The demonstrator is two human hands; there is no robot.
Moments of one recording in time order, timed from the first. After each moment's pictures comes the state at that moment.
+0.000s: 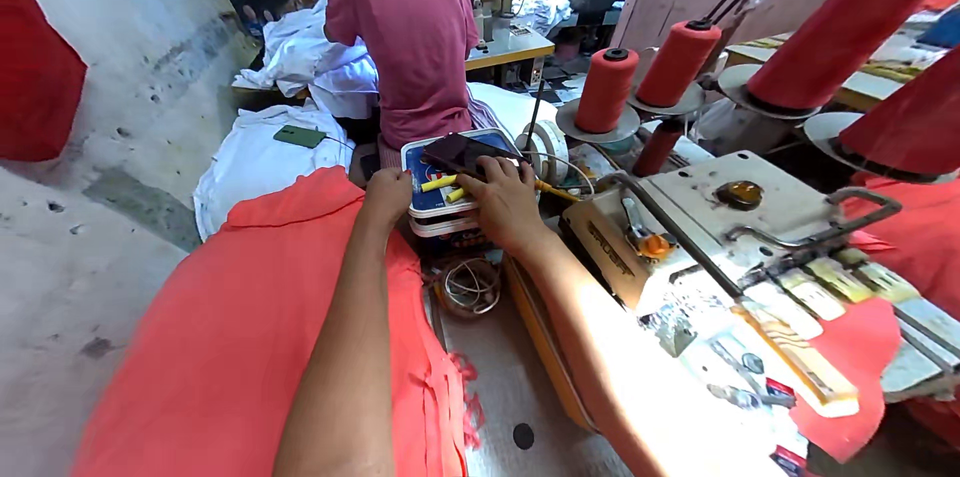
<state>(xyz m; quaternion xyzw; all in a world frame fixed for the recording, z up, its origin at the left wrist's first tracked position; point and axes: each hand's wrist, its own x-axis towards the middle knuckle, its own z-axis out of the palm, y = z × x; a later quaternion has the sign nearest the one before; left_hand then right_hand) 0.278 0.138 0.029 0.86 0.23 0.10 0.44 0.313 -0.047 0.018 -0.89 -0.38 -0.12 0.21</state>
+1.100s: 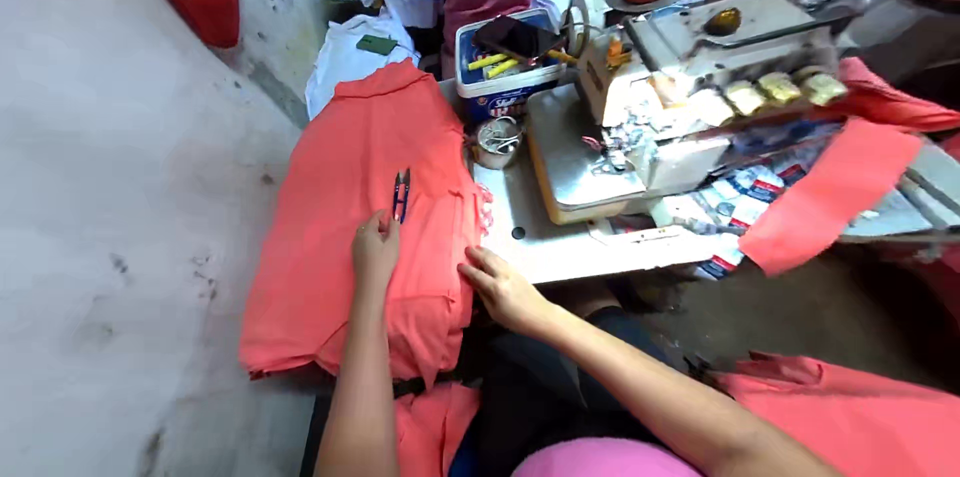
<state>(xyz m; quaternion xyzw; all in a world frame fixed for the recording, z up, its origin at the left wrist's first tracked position) -0.038 0.052 -0.049 0.86 0.41 0.13 0.26 0.041 -0.168 -0.117 -0.72 -0.55 0.07 0.42</state>
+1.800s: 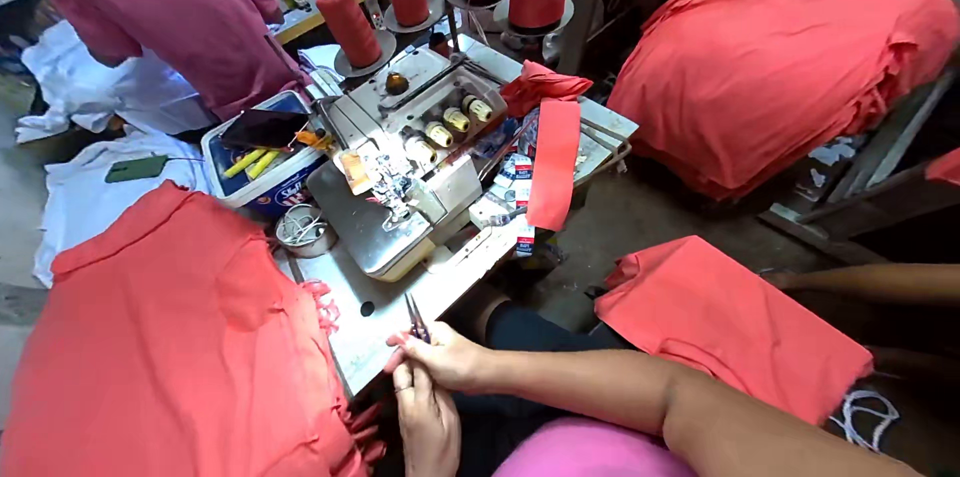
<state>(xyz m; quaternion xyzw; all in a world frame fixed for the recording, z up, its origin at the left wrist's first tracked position) -0.037 -0.198 -0.093 0.89 0.08 0.26 0.37 0.050 -0.266 -0.057 -0.51 -0.13 0.39 0.75</state>
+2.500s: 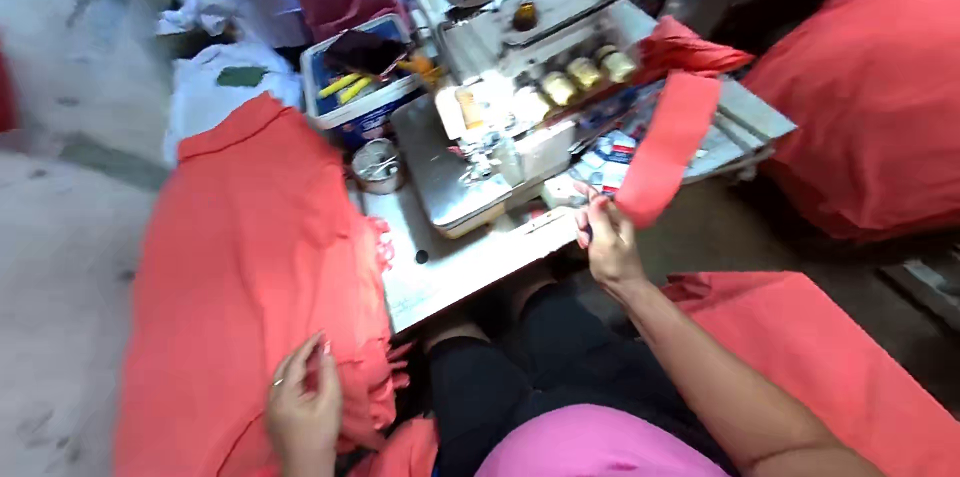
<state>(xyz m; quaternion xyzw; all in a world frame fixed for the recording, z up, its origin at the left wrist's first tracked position) -0.087 -0.050 -0.056 0.91 0.24 0.27 0.21 0.139 -0.343 -0.089 -0.66 -0.06 -0.03 0.75</state>
